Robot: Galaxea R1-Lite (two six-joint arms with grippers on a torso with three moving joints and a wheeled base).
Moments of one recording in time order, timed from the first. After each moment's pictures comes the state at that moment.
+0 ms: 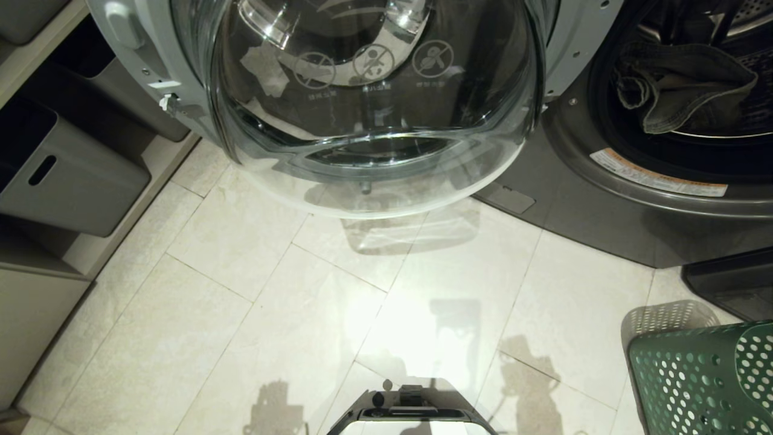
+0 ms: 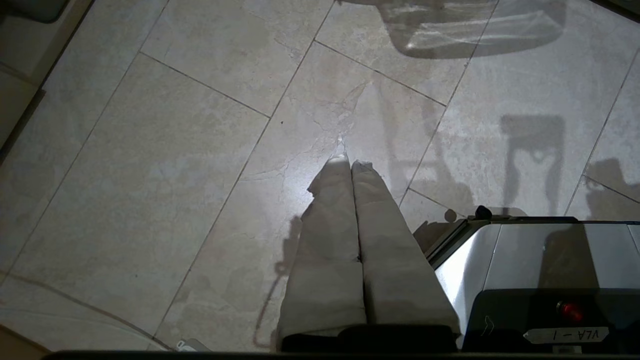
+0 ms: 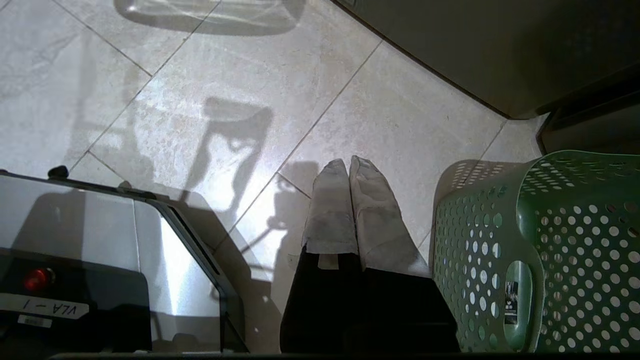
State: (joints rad) left arm 0.00 0.00 0.00 0.01 0.00 0.00; right arm 0.00 0.00 0.00 -0.01 0.06 -0.16
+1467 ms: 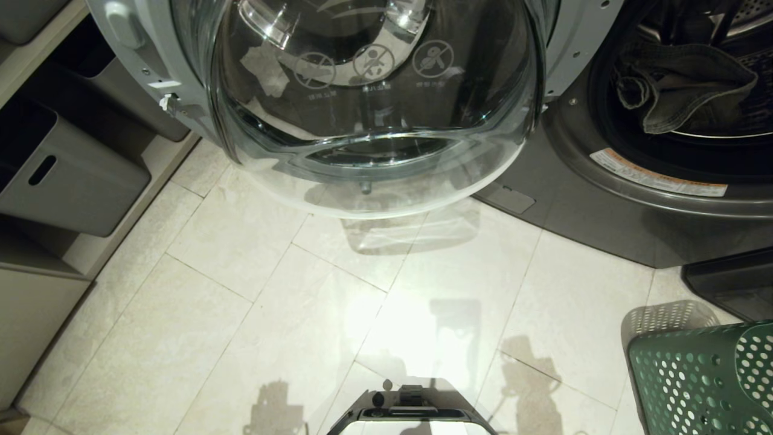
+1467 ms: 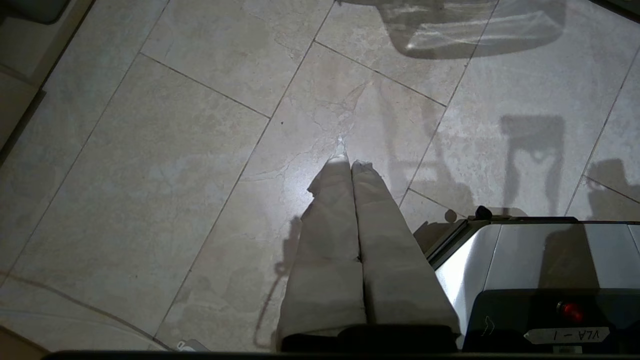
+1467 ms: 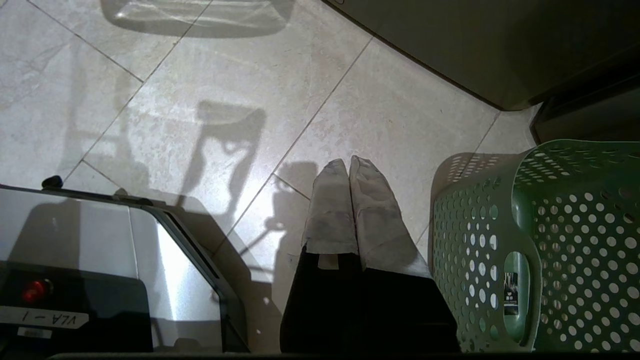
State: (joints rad) left arm 0.00 0.00 0.00 0.01 0.00 0.00; right arm 0.00 0.00 0.00 0.00 0.03 -0.13
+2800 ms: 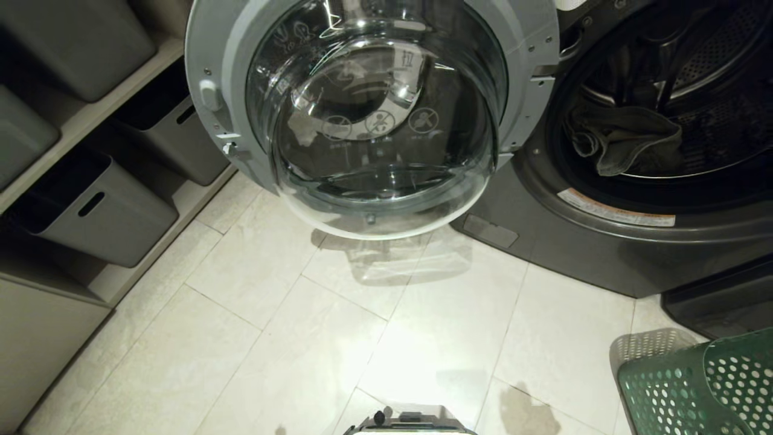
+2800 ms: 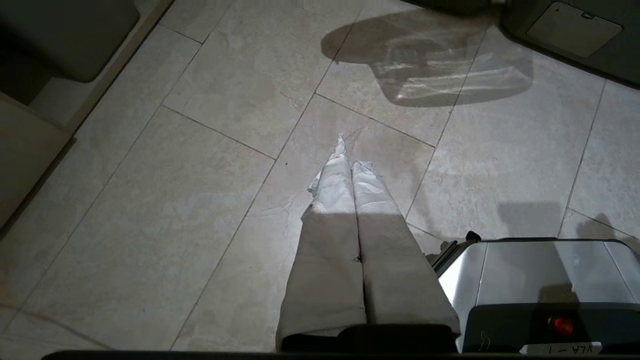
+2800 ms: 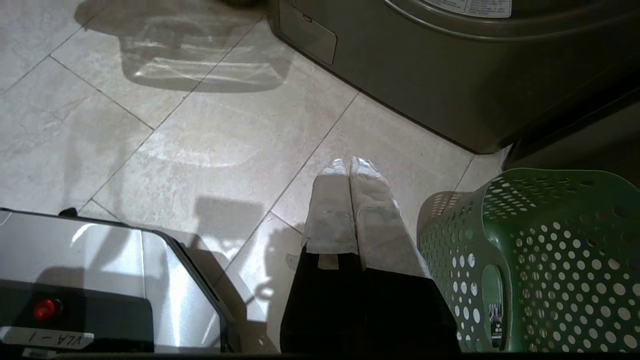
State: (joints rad) left arm 0.00 0.00 0.00 0.02 0.00 0.01; right arm 0.00 0.00 0.00 0.00 0.03 -0.14
